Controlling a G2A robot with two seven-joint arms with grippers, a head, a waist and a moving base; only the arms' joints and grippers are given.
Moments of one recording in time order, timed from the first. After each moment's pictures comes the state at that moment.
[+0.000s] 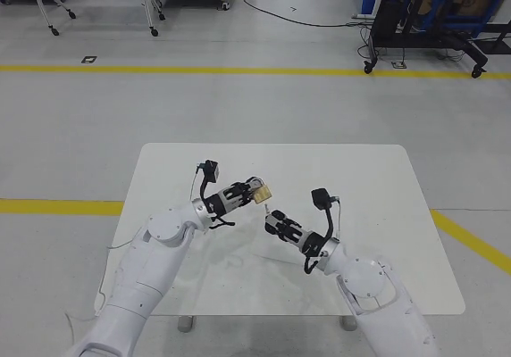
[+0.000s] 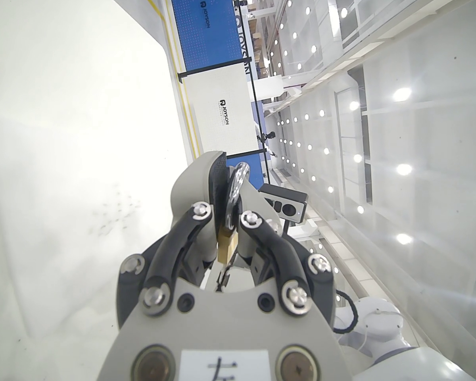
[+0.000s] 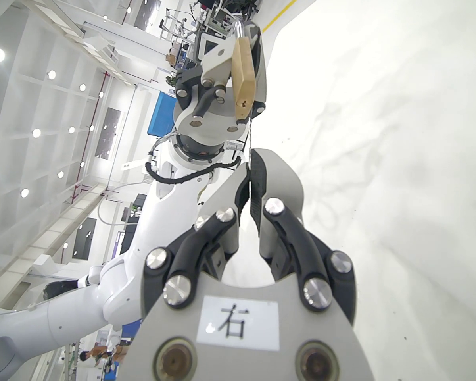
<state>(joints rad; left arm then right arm) 1.04 -1.36 -1.14 -1.13 -0.26 -0.26 -0.82 -1.56 -1.33 1.26 -1.79 -0.29 -0.03 0.55</state>
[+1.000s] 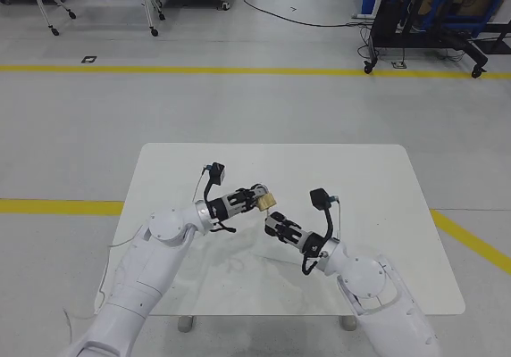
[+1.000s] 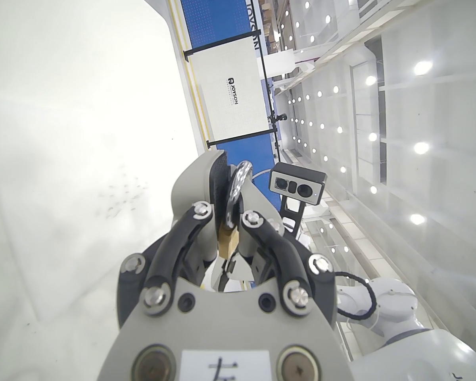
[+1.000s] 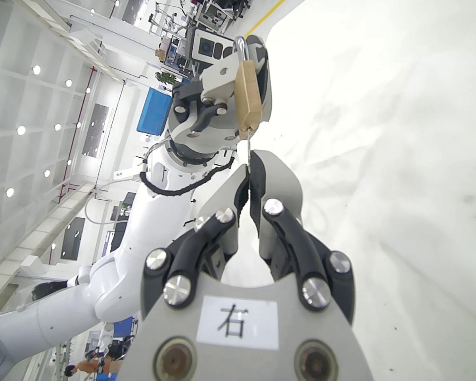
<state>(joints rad) 1.03 -1.35 -1.11 -1.13 -0.23 -0.28 -0.88 -1.56 -1.30 1.25 -1.81 -0.28 -0.01 0.57</state>
